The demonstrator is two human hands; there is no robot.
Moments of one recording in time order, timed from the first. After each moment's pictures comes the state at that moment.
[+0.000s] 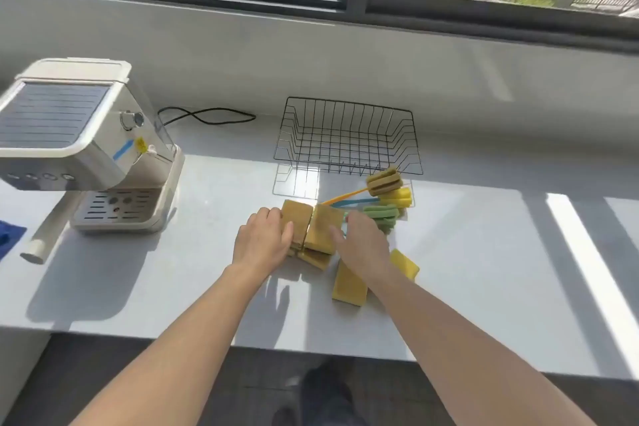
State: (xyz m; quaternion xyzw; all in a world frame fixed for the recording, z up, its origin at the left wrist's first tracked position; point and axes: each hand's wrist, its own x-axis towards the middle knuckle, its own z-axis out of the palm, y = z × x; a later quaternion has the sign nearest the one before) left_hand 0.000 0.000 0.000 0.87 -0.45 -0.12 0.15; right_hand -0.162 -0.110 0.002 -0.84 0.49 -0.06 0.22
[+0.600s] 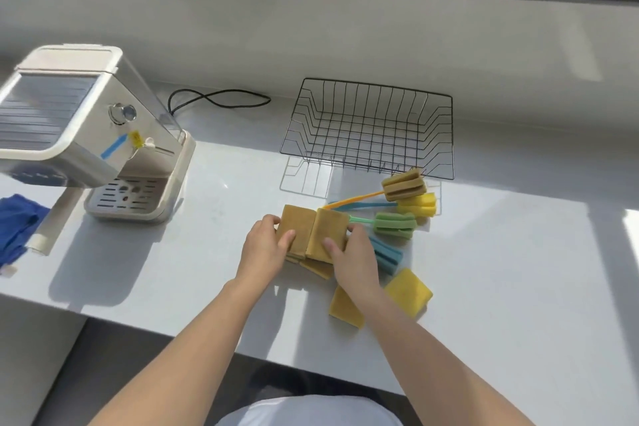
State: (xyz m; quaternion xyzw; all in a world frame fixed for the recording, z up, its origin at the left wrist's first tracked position) left_hand -0.008 -0.031 -0.031 0.89 -0.26 -0.24 0.29; right_hand -0.152 -0.133 -0.052 -0.71 0.51 -0.10 0.48
